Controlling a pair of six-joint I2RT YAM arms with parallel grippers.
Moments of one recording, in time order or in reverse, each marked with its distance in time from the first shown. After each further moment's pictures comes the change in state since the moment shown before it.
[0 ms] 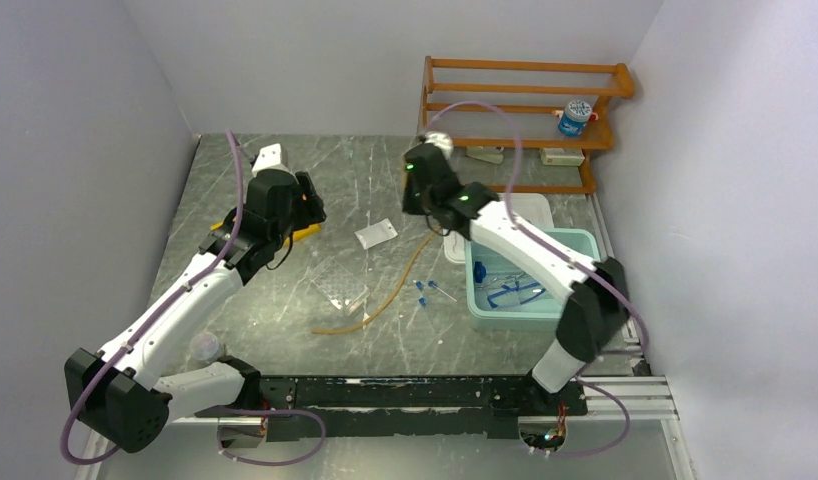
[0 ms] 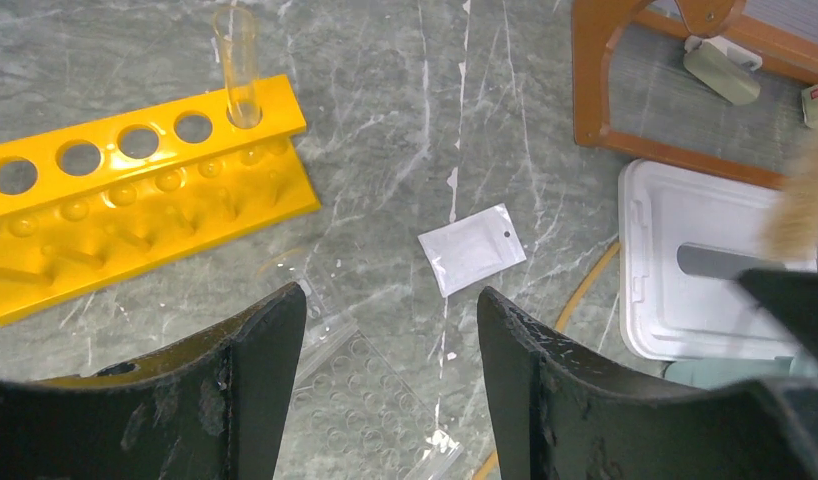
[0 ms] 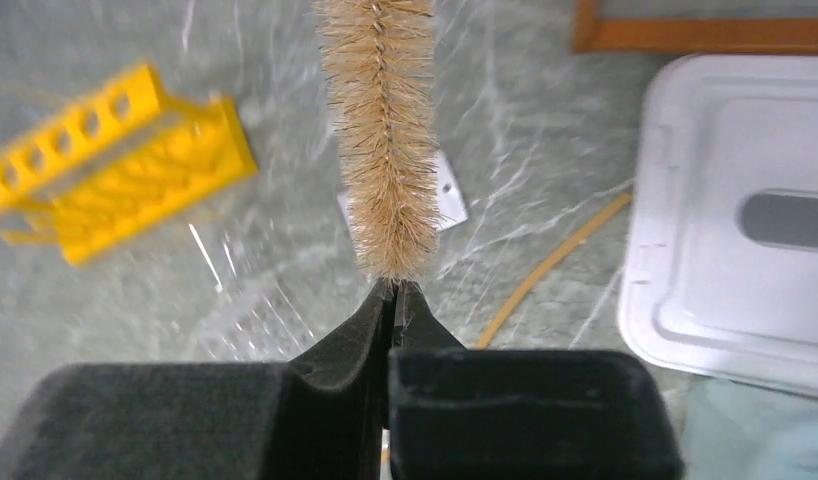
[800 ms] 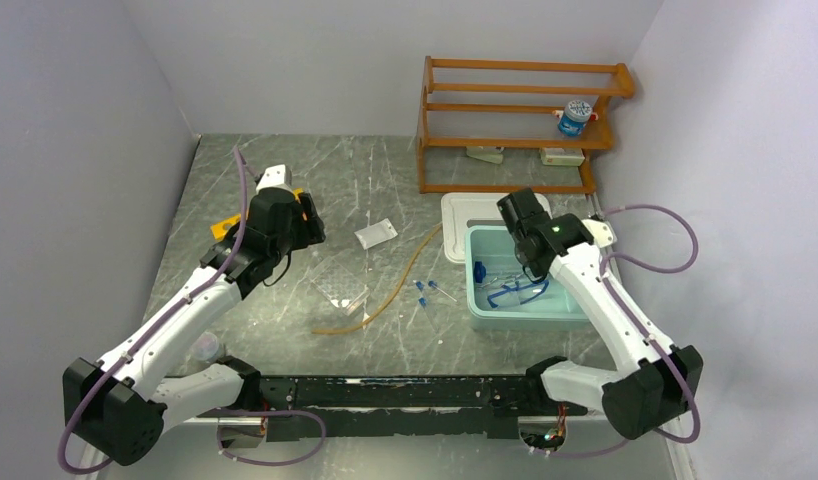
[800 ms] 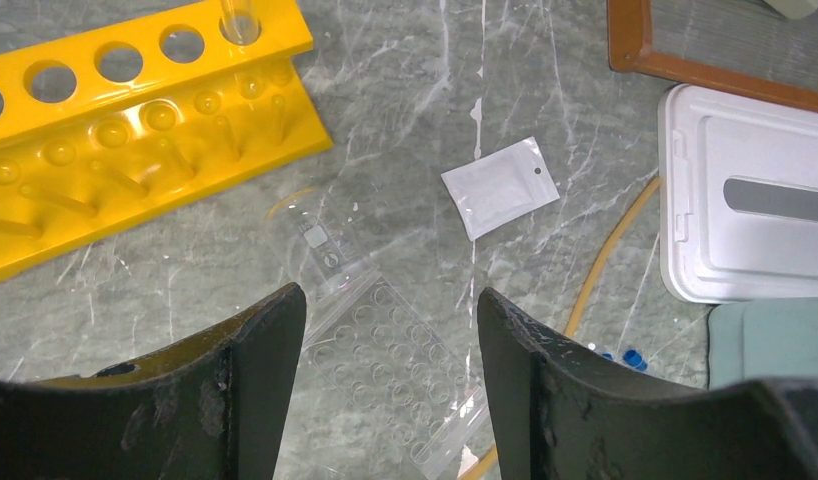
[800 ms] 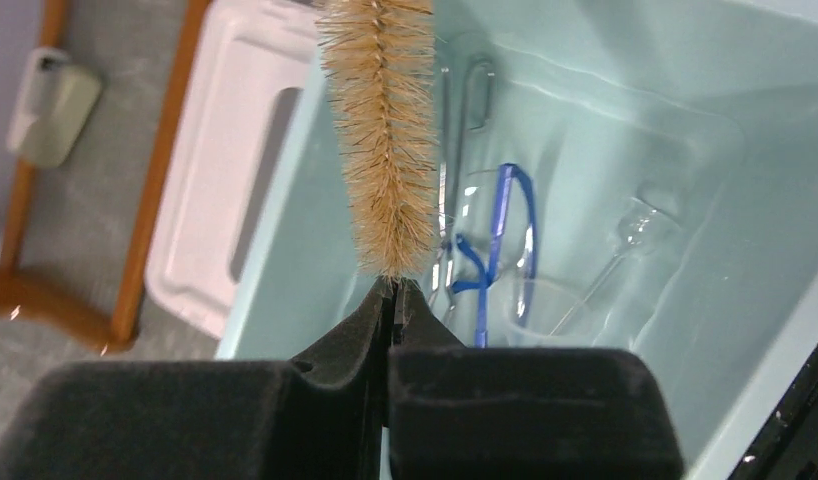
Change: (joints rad) left arm 0.000 -0.063 -0.133 0.000 0.061 0.015; right arm -0.305 -0.505 -0.303 -0.762 0.541 1.062
